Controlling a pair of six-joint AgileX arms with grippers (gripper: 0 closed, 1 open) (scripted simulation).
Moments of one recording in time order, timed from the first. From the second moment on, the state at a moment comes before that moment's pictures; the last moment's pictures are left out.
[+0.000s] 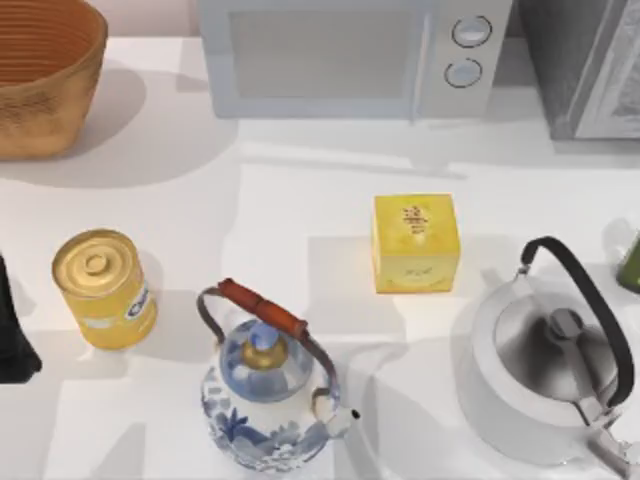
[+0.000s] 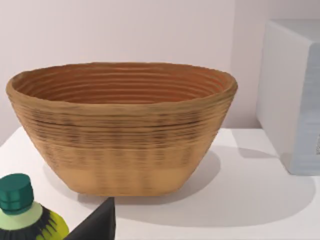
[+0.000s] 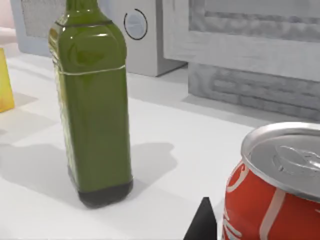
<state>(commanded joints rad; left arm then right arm) 0.00 0.00 0.00 0.00 0.00 0.00 -0.98 2.28 0.48 1.73 -1.69 -0.07</state>
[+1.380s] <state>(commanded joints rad) 0.00 0.00 0.00 0.00 0.00 0.00 -0.97 2.27 0.45 1.74 -1.71 -0.08</state>
